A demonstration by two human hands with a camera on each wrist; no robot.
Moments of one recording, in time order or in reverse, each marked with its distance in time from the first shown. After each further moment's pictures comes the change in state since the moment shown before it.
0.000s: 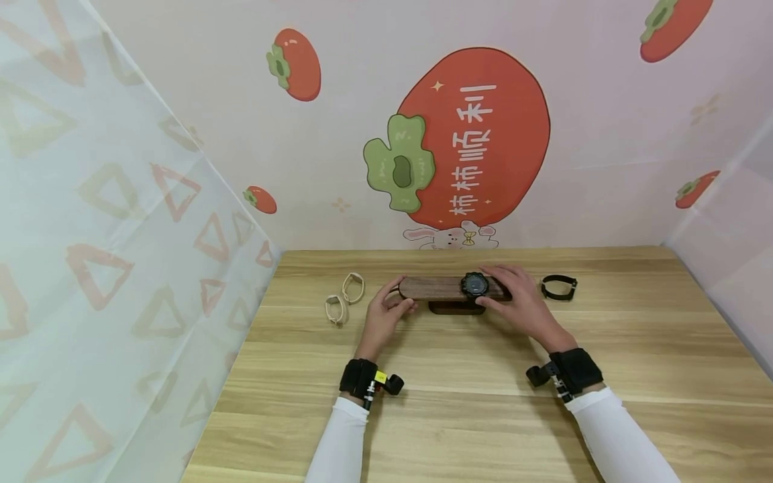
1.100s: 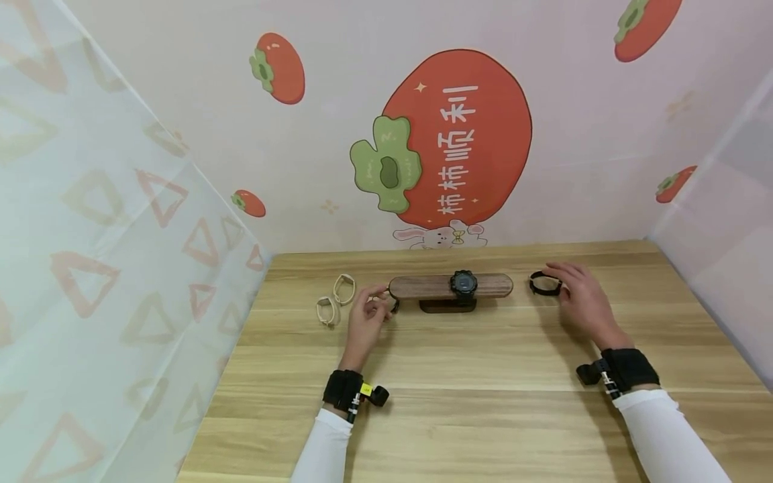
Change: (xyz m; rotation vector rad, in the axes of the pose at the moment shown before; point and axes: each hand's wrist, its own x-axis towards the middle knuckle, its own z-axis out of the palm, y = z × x) left_hand -0.018 0.010 -0.006 0.085 0.117 0.047; right_hand -0.055 0.080 -0.075 -0.191 0.099 0.119
